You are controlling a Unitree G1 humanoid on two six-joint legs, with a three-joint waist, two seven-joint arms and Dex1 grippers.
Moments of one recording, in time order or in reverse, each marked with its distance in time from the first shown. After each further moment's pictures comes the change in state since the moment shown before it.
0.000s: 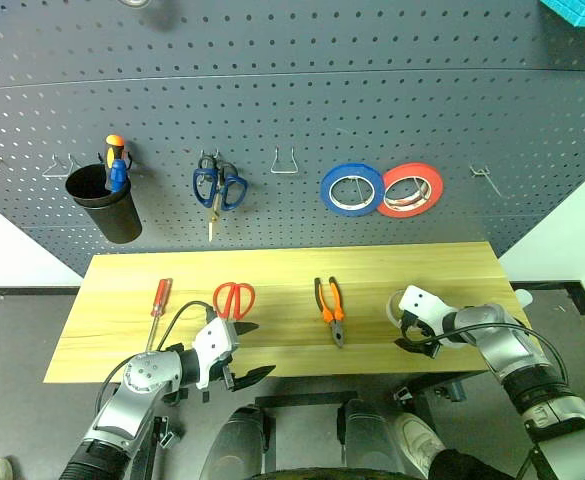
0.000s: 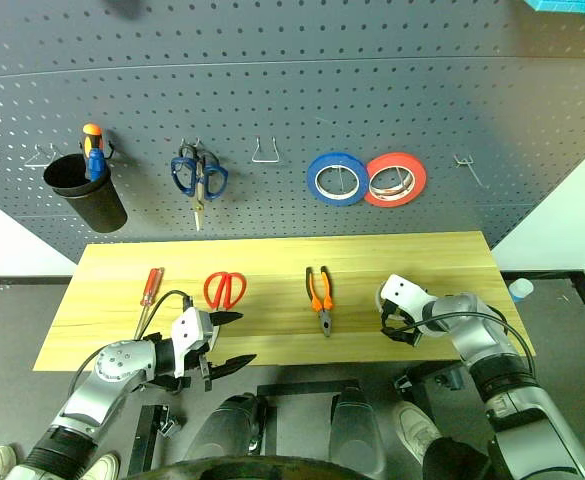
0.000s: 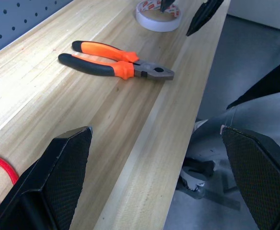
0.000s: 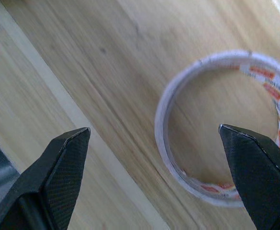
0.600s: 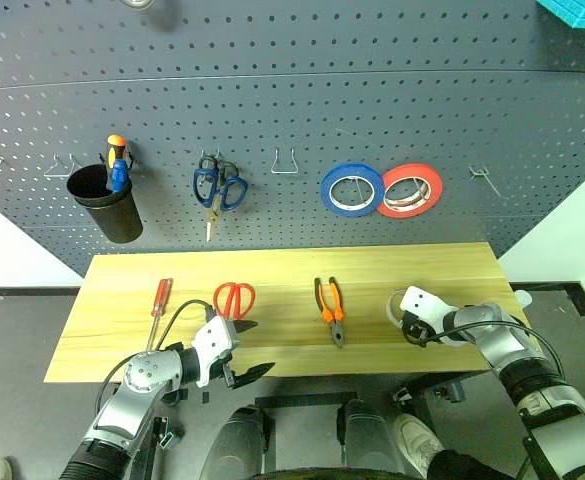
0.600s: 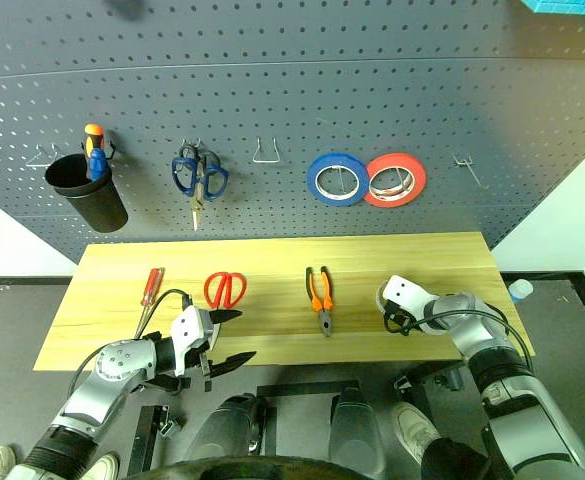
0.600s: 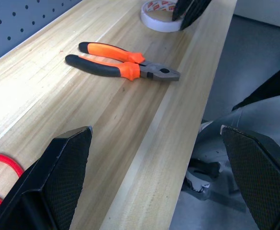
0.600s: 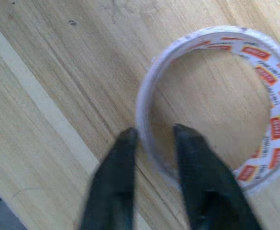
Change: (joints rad) left arm -0.002 0.000 0.000 0.000 0.003 0.000 0.026; right arm -0.055 0.009 0.021 0.165 -0.022 -0.112 -0.042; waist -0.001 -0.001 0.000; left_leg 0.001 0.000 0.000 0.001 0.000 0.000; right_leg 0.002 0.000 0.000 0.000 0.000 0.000
